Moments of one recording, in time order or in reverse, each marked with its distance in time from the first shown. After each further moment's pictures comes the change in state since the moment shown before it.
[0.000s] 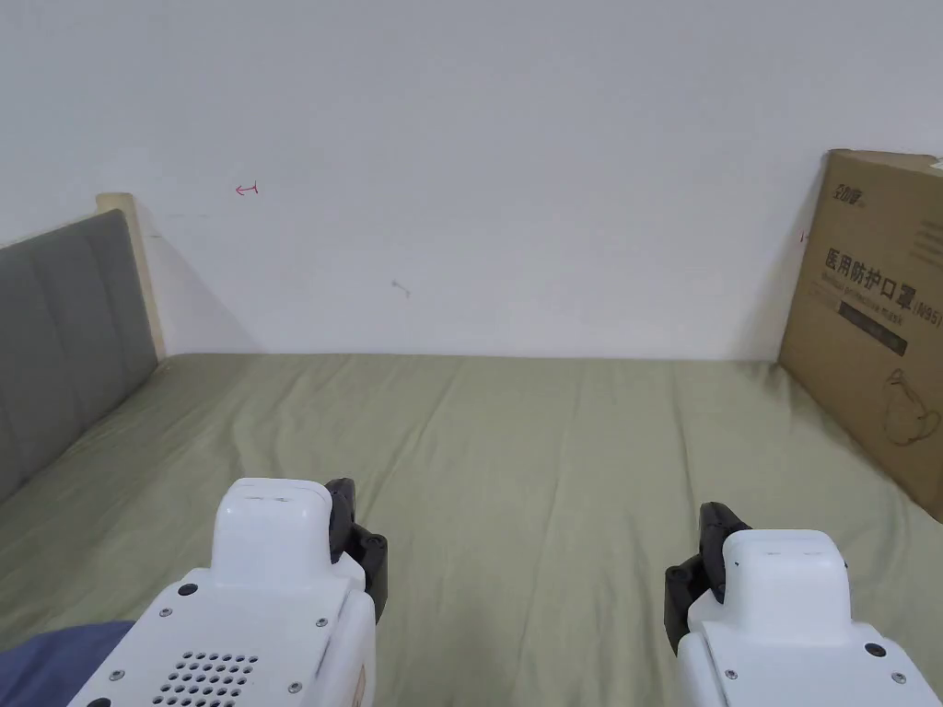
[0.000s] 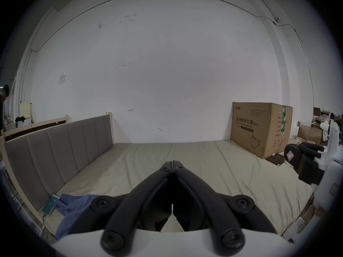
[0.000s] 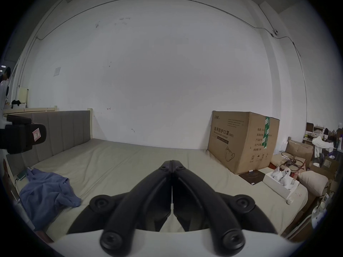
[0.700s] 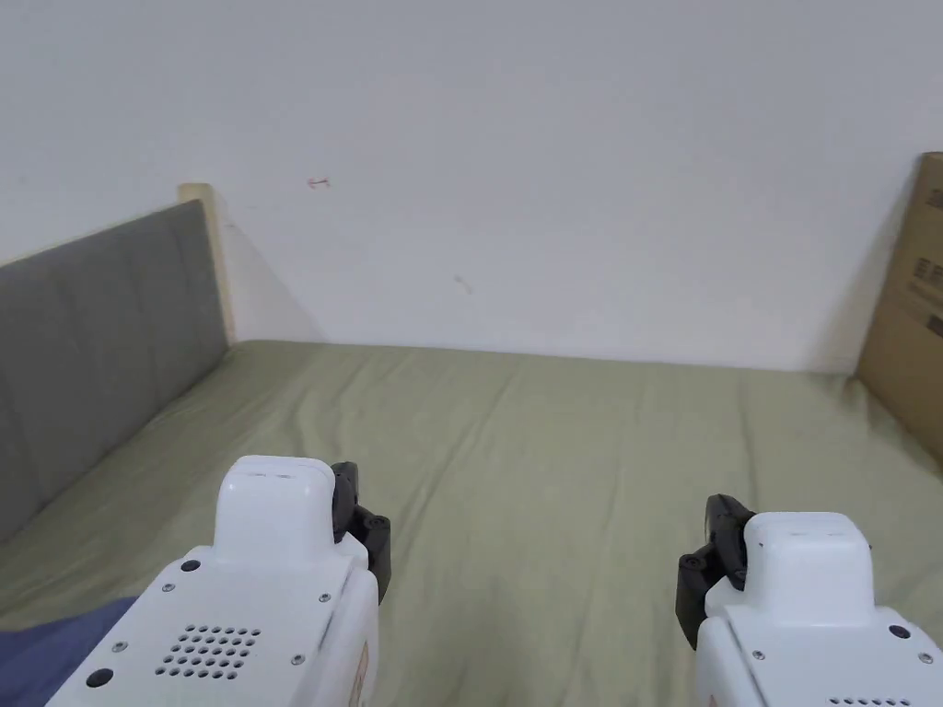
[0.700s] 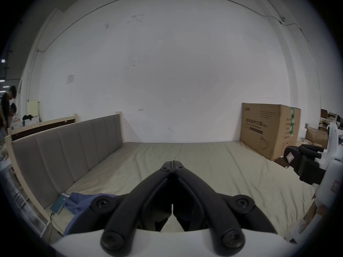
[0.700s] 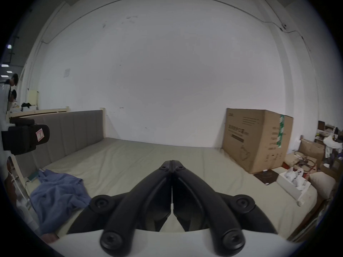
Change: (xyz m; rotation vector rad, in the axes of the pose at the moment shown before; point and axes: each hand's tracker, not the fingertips) left arm -0.034 0.009 0.013 -0.007 0.114 0.017; right arm -0.025 0.015 -0.011 -0.021 0.158 -0.037
